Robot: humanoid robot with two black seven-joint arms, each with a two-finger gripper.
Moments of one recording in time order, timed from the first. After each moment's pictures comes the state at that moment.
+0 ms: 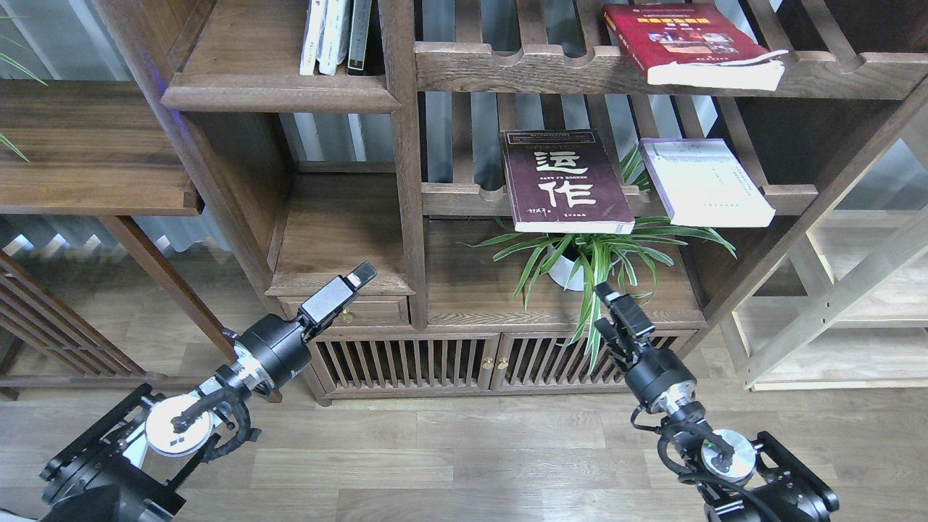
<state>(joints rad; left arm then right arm) -0.26 0.14 -0.99 -1.04 -0.04 -0.49 0.22 0.14 -0.08 1.23 0.75 0.20 0.58 -0.15</state>
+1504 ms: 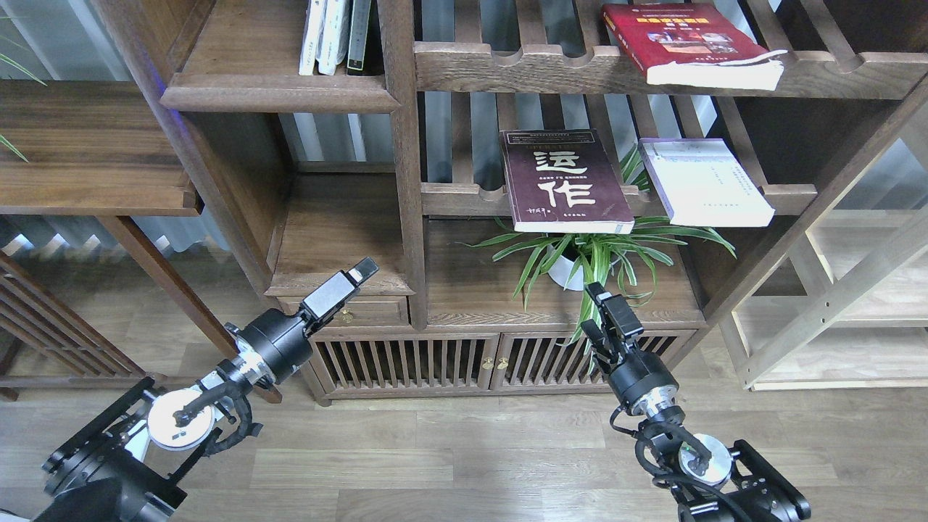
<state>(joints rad) -0.29 0.14 -0.97 -1.03 -0.04 -0.49 0.21 0.14 0.01 1.29 0.72 0.19 0.58 -0.15</state>
